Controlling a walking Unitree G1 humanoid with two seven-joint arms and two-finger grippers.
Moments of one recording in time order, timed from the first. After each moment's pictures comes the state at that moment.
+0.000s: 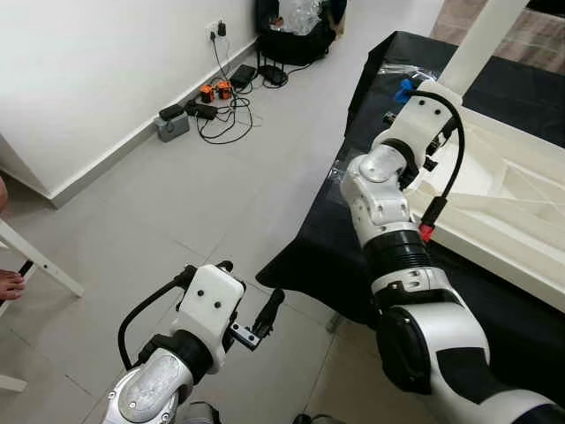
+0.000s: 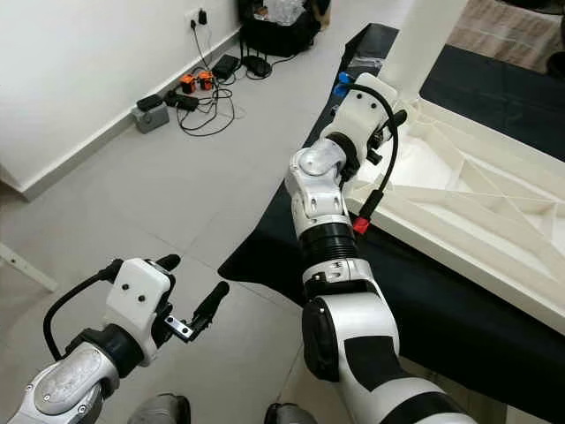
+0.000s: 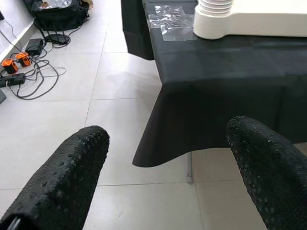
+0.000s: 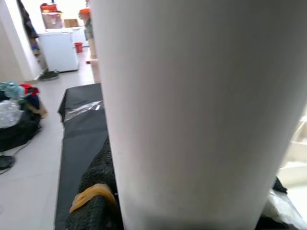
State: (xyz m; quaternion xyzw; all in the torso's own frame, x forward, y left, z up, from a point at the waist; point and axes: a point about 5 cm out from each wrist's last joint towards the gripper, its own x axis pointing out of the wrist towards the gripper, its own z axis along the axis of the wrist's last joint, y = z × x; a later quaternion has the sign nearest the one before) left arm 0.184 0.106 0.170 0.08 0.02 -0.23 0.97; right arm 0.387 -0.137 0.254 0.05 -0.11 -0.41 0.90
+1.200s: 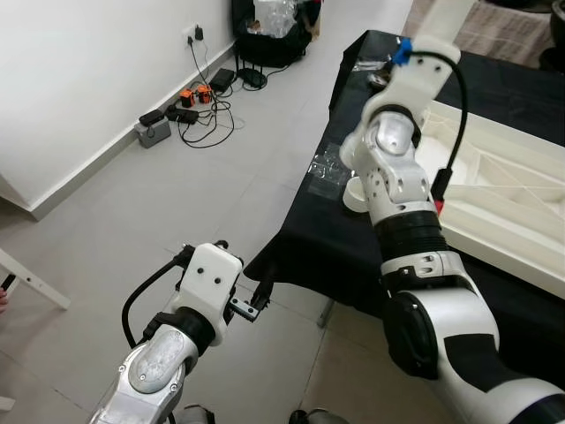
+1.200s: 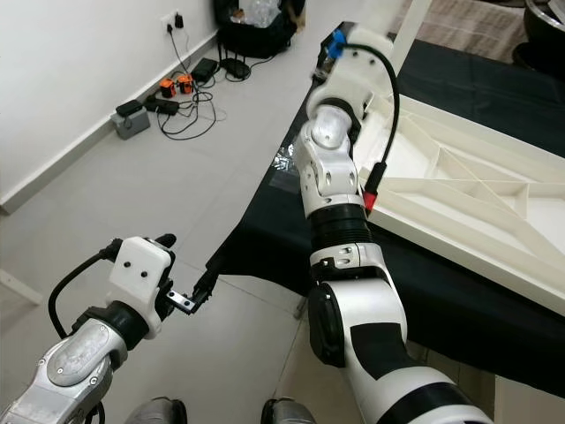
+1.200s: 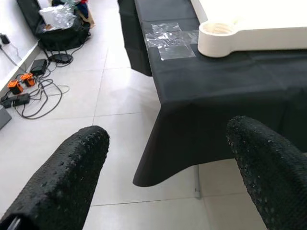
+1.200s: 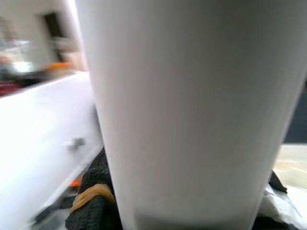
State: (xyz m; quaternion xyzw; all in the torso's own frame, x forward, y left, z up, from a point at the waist) left arm 0.212 0.108 0.174 0.10 -0.01 -0.20 0.97; right arm 0.393 -0.117 0.313 0.11 -0.19 -0.09 0.97
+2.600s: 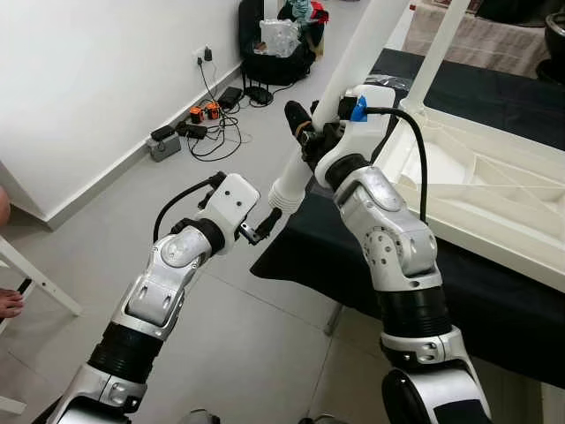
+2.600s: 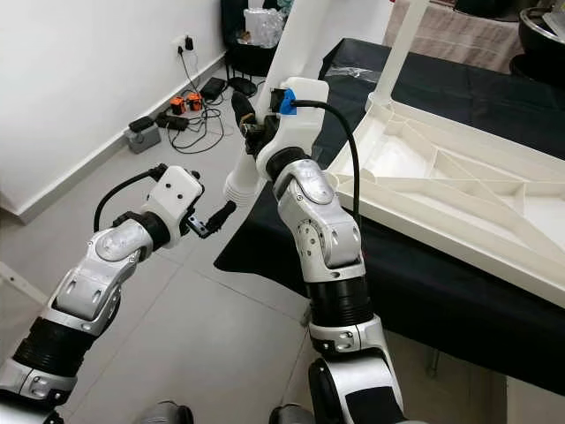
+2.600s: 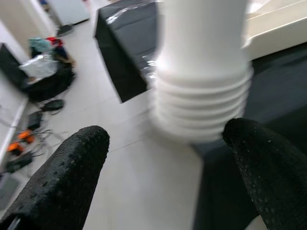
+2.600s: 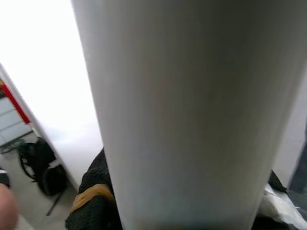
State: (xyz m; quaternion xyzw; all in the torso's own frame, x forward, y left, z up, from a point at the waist) left arm 0.325 0.099 0.182 0.18 -0.05 -0.30 0.93; right arm 0.339 -0.068 0.271 0.15 -0.10 0.21 0.96
